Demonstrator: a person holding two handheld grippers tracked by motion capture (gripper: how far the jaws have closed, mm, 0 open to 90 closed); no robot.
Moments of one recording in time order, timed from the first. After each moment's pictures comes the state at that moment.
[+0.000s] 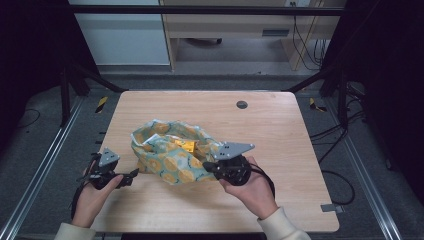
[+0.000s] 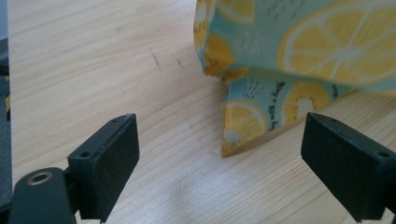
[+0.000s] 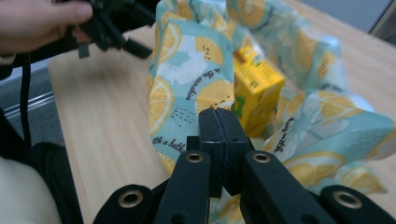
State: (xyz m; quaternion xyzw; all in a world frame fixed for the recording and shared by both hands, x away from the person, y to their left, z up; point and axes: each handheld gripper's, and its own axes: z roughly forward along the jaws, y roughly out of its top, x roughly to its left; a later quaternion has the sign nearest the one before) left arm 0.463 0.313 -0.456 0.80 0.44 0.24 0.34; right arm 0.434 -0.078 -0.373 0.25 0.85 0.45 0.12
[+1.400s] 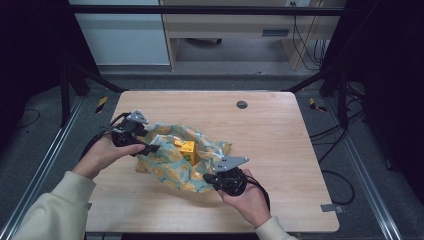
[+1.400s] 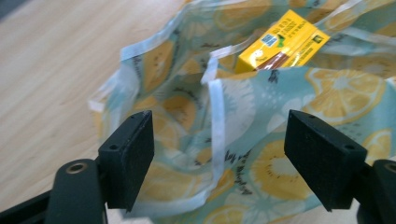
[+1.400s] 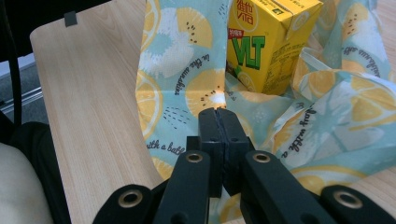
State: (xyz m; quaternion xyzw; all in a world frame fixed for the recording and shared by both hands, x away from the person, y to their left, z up) left arm 0.540 0.237 -0.354 0.90 0.30 0.11 0.28; right arm 0.434 -0.075 -0.428 0.27 0.85 0.44 0.10
